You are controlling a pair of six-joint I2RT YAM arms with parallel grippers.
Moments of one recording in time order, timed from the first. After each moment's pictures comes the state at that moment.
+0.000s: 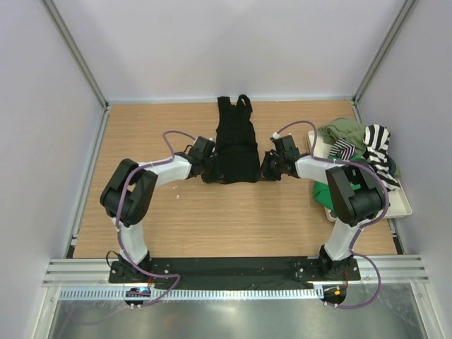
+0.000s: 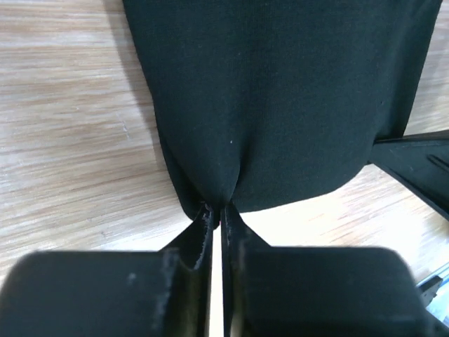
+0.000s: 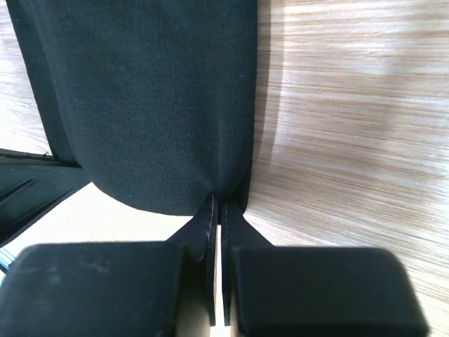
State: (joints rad) left arm -0.55 1.87 1.11 -0.19 0.18 -0.71; right arm 0.36 1.78 0.95 -0.10 -0.31 0.58
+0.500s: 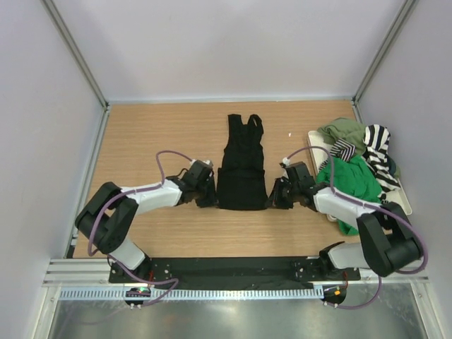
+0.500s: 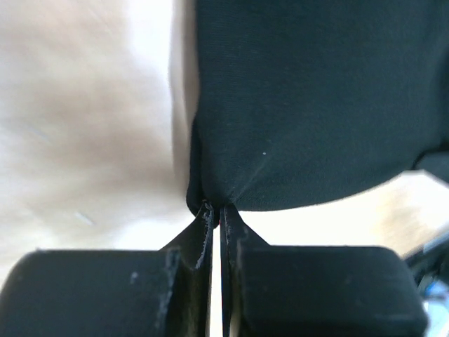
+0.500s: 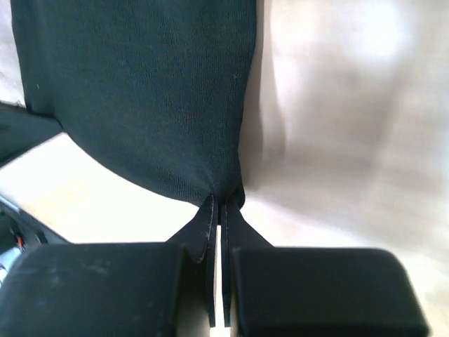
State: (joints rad) left arm -0.63 1.61 0.80 -0.17 0.13 -0.74; right arm 0.40 1.39 0.59 -0.14 -0.32 0.59
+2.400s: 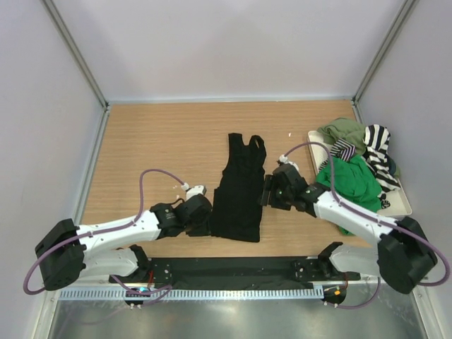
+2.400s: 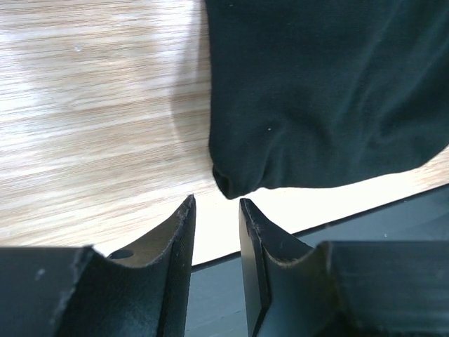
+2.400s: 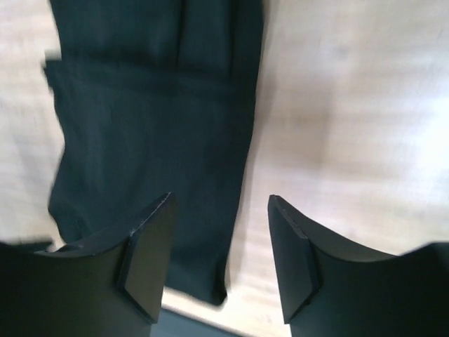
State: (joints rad) left arm -1.02 1.15 0.59 -0.47 -0.15 -0.97; right arm 0.65 1.16 0.63 -0.41 0.03 0.77
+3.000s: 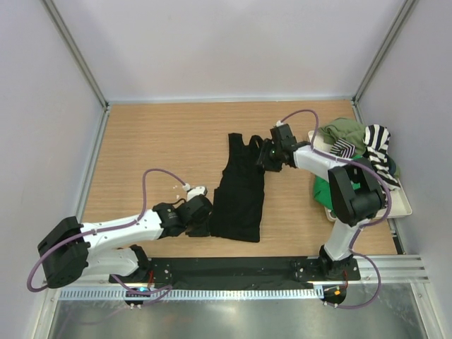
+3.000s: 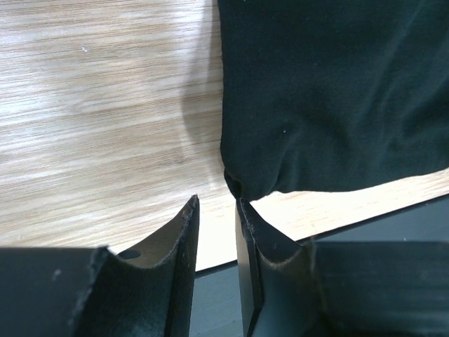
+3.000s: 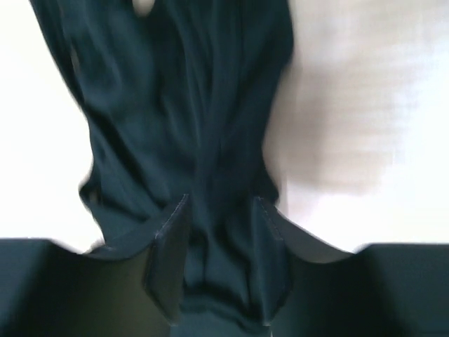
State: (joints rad) left arm -1.02 1.18 0.59 -0.48 -0.16 -0.94; right arm 0.38 1.76 1.10 -0.27 -0.10 0.66
